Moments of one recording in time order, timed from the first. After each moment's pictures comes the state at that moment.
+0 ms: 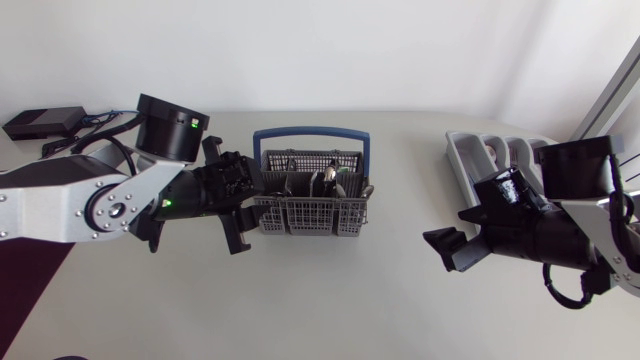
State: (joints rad) left arm -0.50 1.44 0.82 -0.09 0.08 0.90; right arm 0.22 1.05 0.56 -0.29 -0.14 -0.24
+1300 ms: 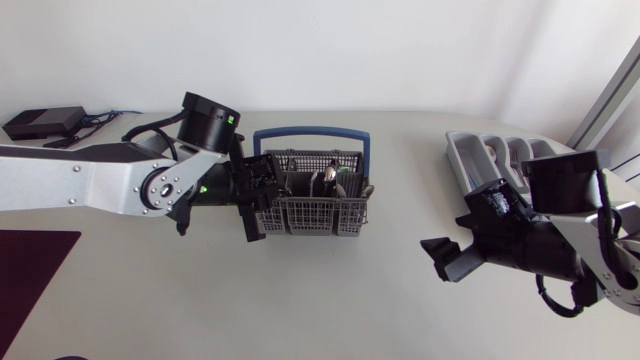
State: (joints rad) left arm -0.51 1.62 0.93 -0.06 0.05 0.95; right arm 0.28 1.04 0.51 -0.25 -0.07 -0.25
